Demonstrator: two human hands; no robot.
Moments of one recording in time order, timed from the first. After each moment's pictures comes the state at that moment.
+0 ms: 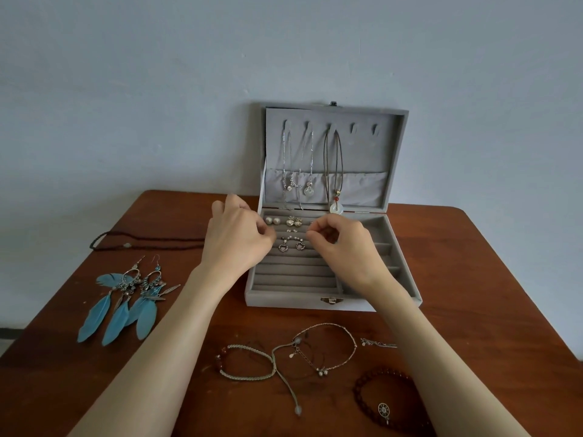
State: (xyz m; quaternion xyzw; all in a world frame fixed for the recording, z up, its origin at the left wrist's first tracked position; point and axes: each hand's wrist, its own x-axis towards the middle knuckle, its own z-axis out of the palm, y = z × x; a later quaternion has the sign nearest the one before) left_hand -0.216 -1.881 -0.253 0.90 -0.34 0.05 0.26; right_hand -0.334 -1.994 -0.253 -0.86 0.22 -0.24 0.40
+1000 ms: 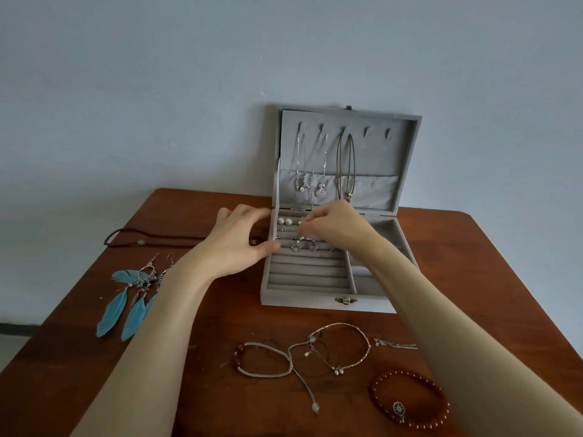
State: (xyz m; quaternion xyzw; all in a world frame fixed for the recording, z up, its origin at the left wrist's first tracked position) left_hand -0.199 -1.849 -0.247 0.86 -0.42 -0.11 0.26; right_hand -0.295 -1.994 -0.225 -0.86 0.28 -0.06 0.42
